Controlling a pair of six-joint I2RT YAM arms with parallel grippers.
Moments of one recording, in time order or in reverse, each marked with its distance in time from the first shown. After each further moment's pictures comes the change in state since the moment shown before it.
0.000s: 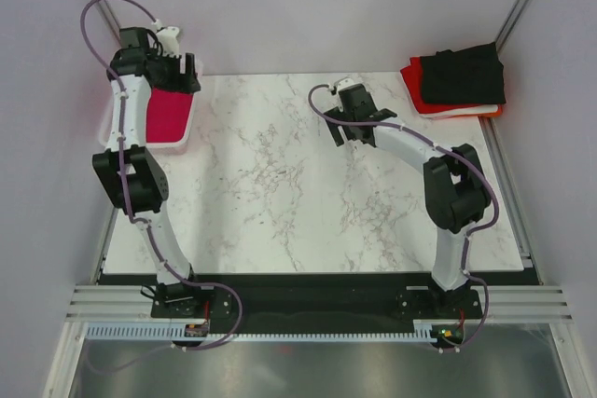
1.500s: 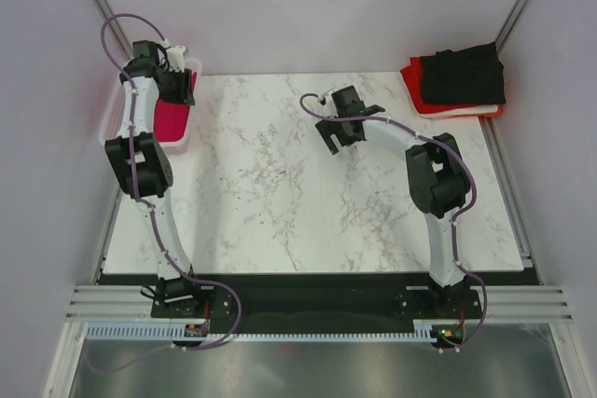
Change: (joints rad) left arm 0.040 0.246 0.120 -0.050 -0.086 0.031; right arm -0.010 0.196 0.154 -0.124 -0.161 -0.078
